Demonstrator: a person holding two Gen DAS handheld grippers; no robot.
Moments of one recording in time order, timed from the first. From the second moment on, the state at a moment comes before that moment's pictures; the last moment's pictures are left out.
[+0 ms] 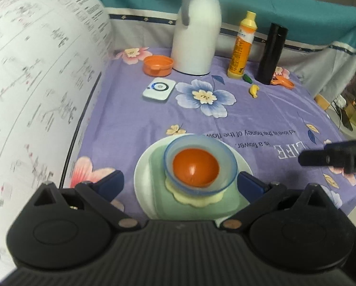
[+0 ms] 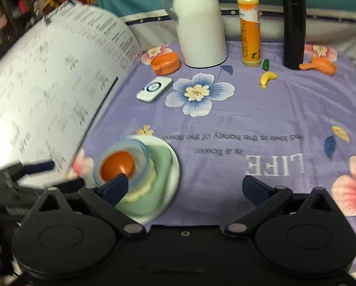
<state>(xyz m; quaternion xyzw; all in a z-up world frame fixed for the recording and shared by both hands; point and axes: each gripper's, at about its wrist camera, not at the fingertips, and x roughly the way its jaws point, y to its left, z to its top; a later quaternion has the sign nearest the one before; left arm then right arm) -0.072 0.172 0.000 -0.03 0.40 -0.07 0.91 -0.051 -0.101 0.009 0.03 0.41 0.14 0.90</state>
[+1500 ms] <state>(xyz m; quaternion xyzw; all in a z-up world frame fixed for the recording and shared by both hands) -0.071 0.177 -0.032 -0.05 0.44 -0.06 0.89 -0.064 -0.072 -0.012 -0.04 0.44 0.13 0.89</state>
